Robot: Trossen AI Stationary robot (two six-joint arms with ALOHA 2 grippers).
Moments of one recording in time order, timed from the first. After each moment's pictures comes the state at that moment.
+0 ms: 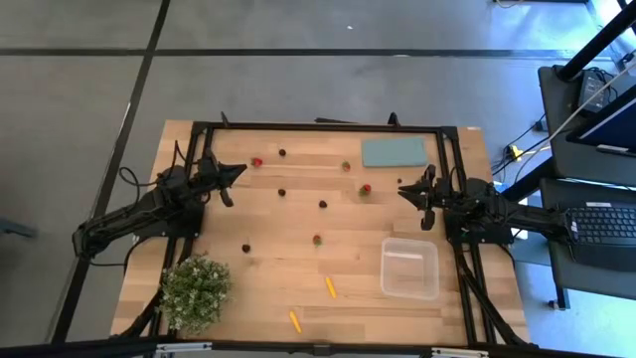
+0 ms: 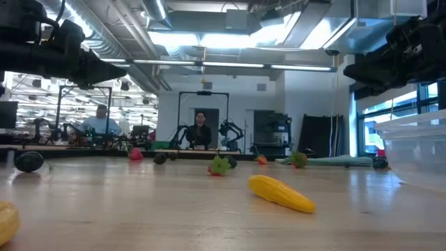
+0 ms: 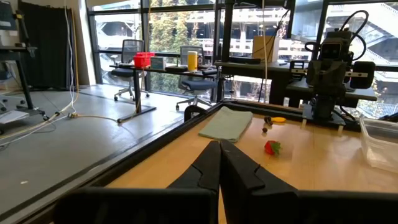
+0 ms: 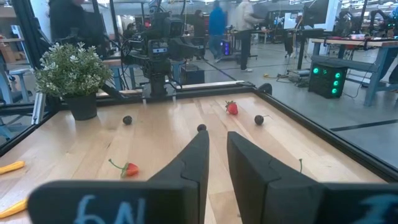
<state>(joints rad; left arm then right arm) 0.48 0.00 0.01 0.04 -0.01 -0.04 -0.17 0.01 0.01 0.02 0.01 0.05</state>
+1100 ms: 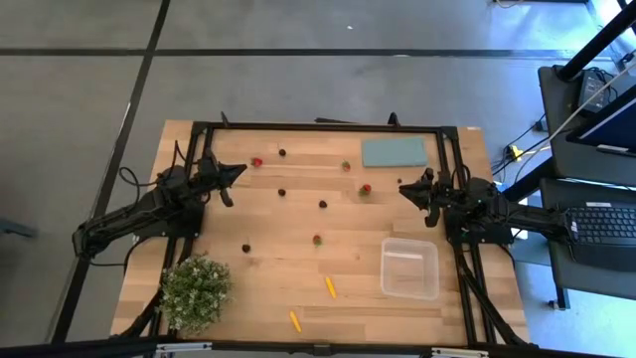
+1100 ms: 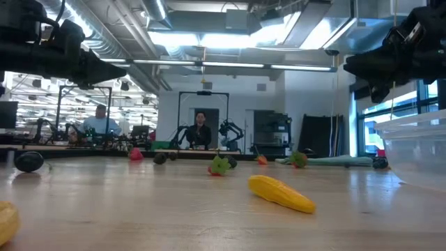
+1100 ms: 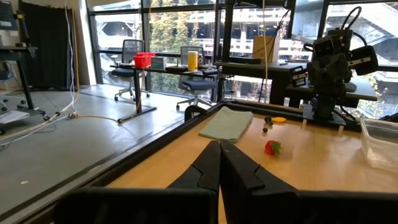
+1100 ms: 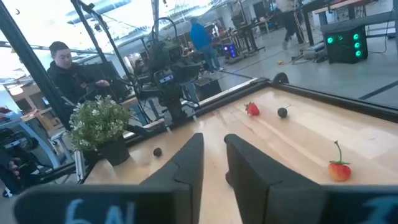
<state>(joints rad) 0.48 0.00 0.01 0.04 -0.02 -0.04 -0.17 0.01 0.01 0.08 0.00 0.39</state>
